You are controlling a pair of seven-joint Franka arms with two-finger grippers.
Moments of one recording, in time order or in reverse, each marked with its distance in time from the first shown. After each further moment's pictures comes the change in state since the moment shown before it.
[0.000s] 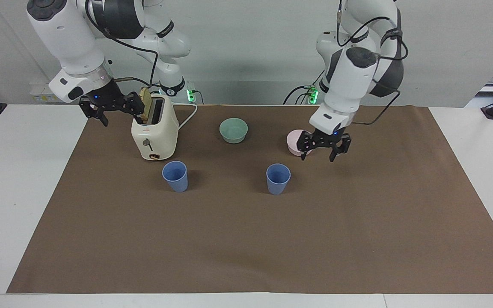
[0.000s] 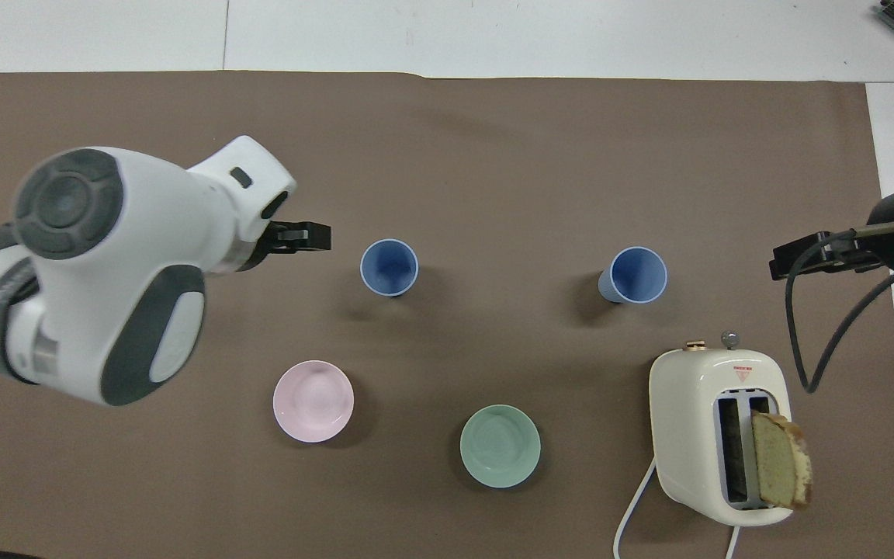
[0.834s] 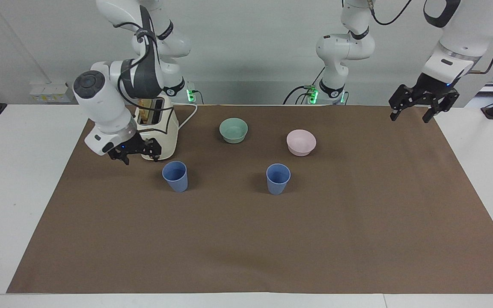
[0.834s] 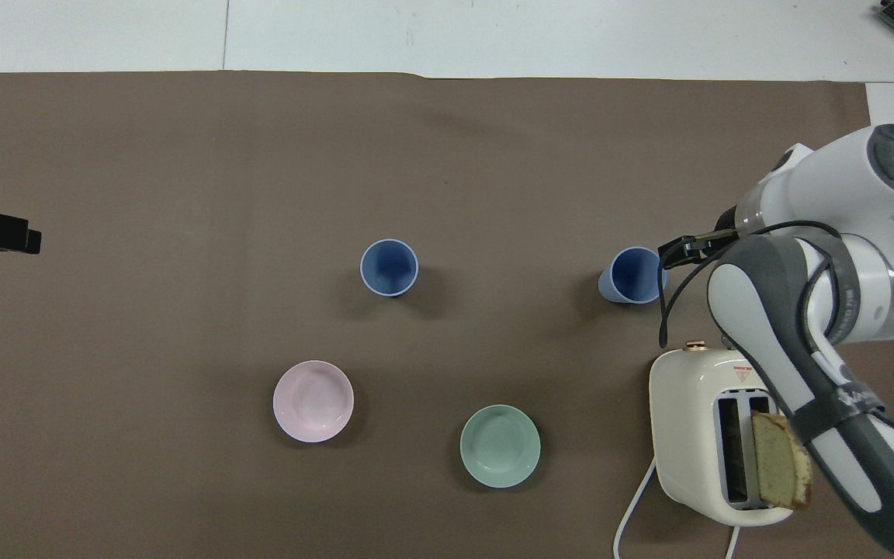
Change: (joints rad) left arm 0.302 -0.062 0.012 0.306 0.014 -0.482 0.363; right arm 0.068 0.173 0.011 -0.249 0.001 0.443 -0.002
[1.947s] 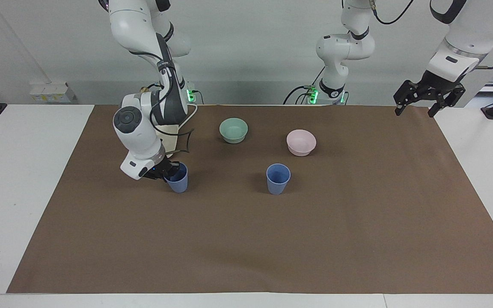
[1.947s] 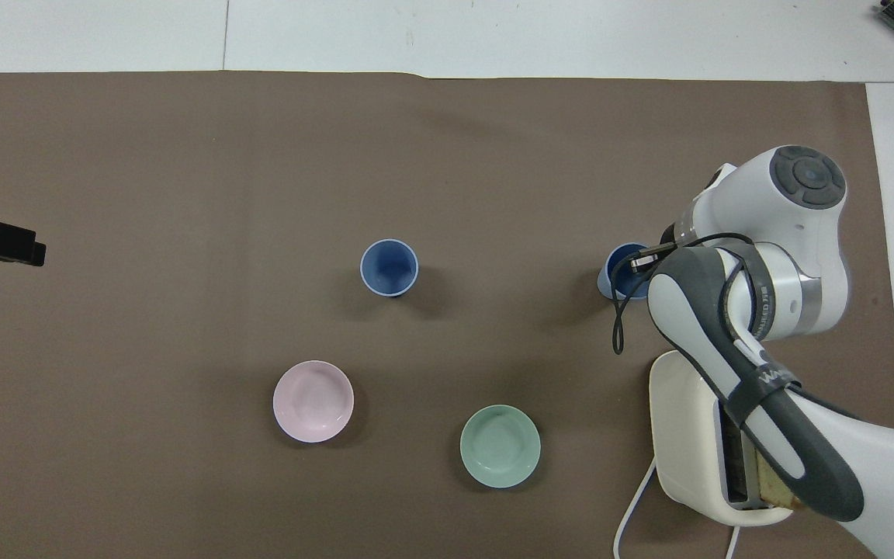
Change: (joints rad) left arm 0.000 0.011 -0.003 0.000 0.018 -0.041 0.000; right arm 0.051 0.085 0.008 -0.019 0.027 0.056 0.045
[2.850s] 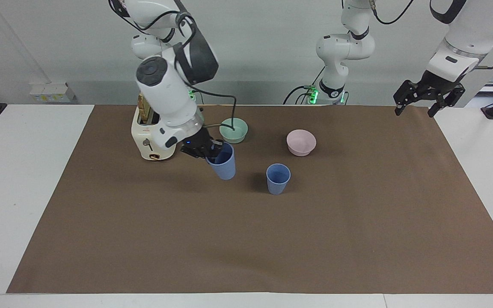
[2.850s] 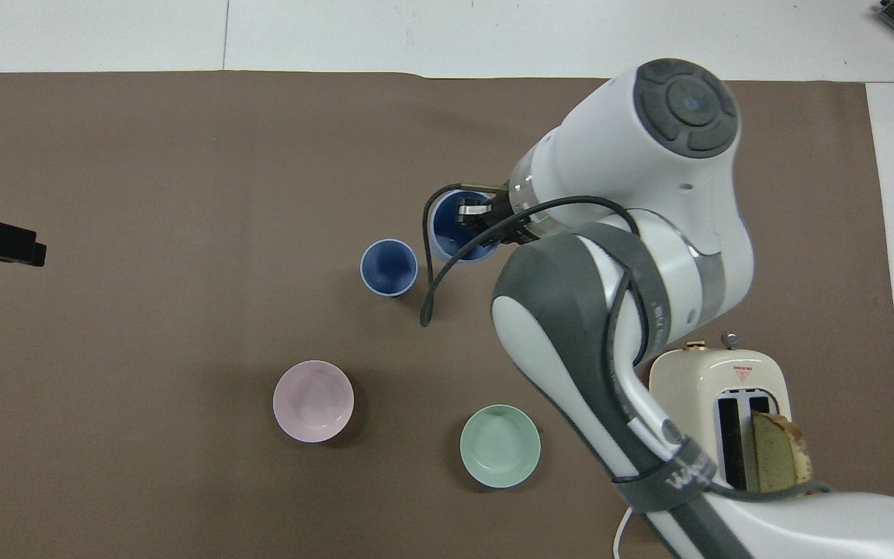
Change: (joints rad) left arm 0.000 0.000 0.000 0.000 0.000 -0.001 0.000; right arm 0.313 0.079 0.039 0.493 0.135 -0.215 0.561
